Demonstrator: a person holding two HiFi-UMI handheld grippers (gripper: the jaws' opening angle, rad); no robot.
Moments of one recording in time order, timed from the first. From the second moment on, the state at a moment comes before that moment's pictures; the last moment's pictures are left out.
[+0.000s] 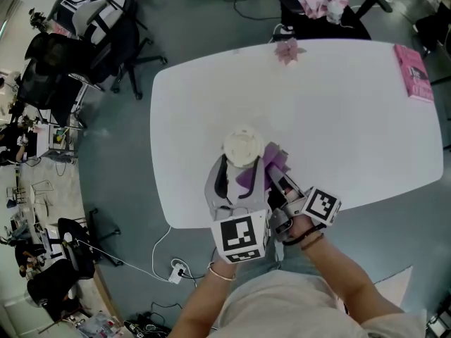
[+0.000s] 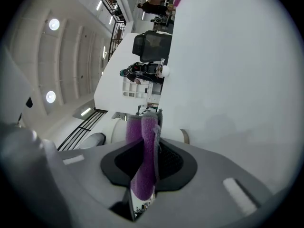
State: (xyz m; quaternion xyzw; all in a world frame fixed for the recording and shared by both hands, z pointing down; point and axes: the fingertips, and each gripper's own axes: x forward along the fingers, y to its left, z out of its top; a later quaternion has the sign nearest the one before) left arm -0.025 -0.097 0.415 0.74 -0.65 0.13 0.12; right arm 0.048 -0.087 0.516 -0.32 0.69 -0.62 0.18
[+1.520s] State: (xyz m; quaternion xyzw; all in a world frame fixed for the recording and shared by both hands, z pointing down) left arm -0.025 -0.095 0.419 0.74 -0.65 0.14 0.14; right arm 0.050 -0.080 0.588 -0.42 0.60 -0.68 0.09
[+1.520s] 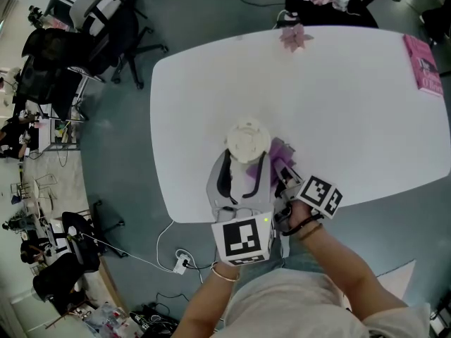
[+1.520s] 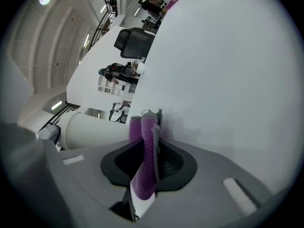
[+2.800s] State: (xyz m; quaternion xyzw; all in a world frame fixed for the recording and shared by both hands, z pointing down) left arm -0.060 -0.075 0.376 0.75 -0.64 0.07 0.14; right arm 0.119 -0.092 0.465 -0.45 0.75 -0.48 0.03
